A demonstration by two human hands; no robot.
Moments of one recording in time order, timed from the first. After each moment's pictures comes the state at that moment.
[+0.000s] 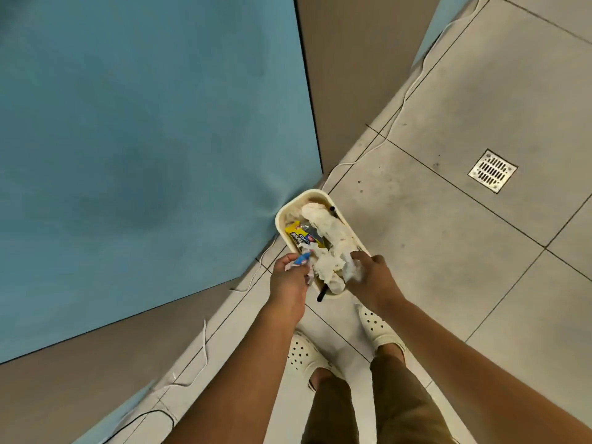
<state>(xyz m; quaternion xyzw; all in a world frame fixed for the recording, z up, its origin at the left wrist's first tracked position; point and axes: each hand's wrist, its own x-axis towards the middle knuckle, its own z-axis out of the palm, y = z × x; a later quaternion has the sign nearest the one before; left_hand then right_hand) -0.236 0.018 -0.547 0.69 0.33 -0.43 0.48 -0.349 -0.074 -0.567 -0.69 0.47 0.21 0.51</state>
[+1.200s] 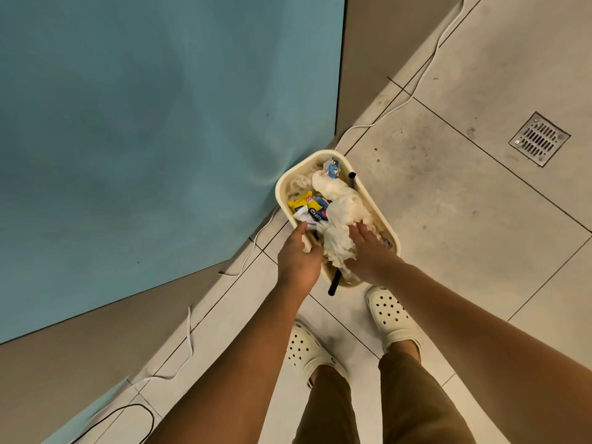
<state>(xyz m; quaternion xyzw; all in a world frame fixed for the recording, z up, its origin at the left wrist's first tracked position) -0.225 0.034 -0.643 0.84 0.02 -0.45 0.31 -0.317 -0.067 -0.693 -0.77 0.34 0.37 0.39</state>
